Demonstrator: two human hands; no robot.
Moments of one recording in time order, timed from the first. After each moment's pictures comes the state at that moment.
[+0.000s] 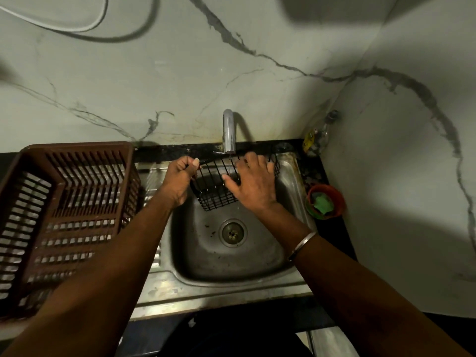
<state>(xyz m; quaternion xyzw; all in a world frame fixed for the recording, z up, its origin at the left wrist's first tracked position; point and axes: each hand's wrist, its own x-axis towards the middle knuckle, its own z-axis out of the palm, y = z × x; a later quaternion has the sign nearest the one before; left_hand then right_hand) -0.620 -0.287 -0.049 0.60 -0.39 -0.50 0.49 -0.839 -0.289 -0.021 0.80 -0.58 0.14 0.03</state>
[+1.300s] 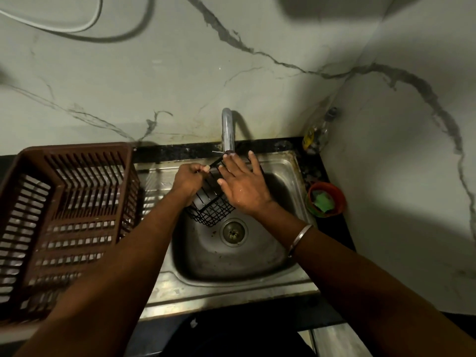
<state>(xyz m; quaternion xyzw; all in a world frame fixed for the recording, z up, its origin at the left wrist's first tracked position) -0.646 -0.293 -0.048 0.70 -0.40 -0.46 0.38 -0.832 -0.289 -0.046 0.88 -0.47 0.07 0.06</state>
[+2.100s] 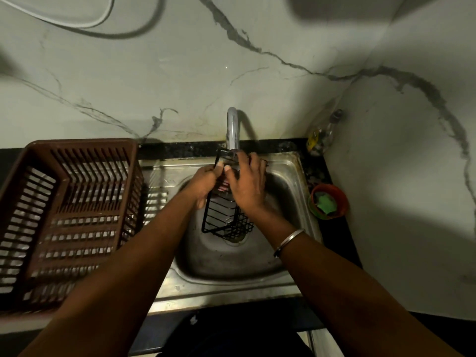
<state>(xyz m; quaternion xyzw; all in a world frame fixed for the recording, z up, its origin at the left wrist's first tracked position) -0.668 -0.282 -0.040 0.64 -0.32 -0.60 0.36 -0.809 -0.294 -0.057 0.70 -0.64 0.26 -0.15</state>
